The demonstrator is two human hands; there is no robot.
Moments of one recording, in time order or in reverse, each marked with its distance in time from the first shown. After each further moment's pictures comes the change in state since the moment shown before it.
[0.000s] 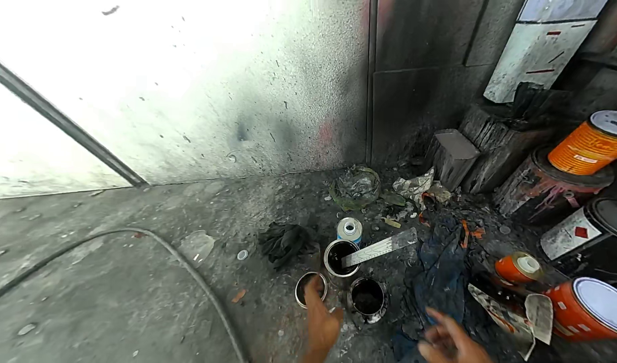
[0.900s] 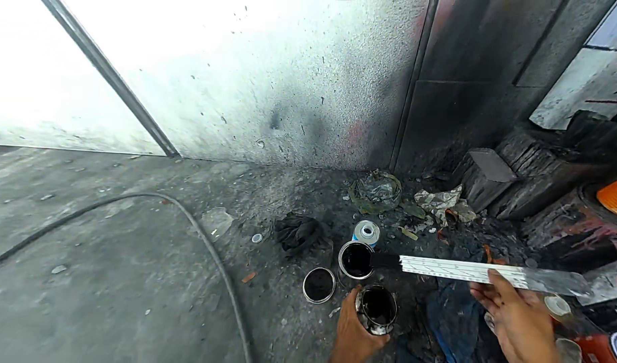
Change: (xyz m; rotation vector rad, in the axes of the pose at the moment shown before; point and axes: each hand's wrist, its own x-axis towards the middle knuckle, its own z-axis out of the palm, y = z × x) left_hand -0.039 0.021 0.044 0.125 -0.097 -0.039; right_hand 0.080 -0.066 -0.046 0.732 0.734 -0.010
